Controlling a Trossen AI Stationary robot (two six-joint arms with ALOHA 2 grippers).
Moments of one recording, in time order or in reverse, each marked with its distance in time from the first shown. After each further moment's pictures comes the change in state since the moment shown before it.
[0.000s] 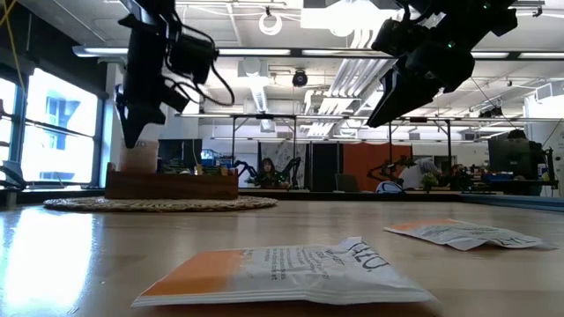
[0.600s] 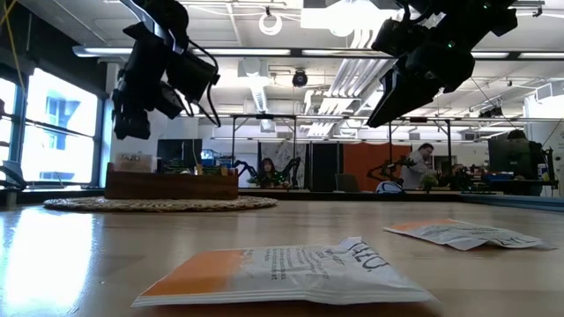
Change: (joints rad) left arm 0.000 0.116 0.019 -0.179 -0.330 -0.082; right arm 0.000 0.000 0.000 0.000 0.000 0.000
